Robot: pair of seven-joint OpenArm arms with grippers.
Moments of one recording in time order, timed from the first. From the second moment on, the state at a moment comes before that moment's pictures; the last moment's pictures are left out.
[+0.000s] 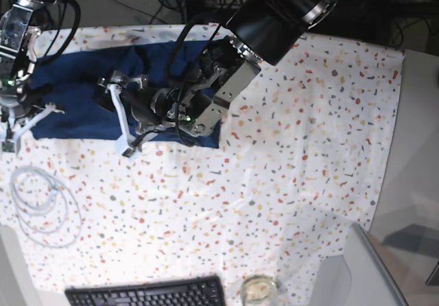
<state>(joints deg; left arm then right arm) -12.9 6.0 40.6 64.9 -40.3 -8.6 45.1 -7.8 4.4 28.5 91.2 -5.9 14.3 -45.7</state>
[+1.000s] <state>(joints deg) -7.1 -15.7 22.8 75.8 -55.2 -7.6 33.4 -9.9 -0.3 24.9 106.6 -6.8 32.8 -54.1</state>
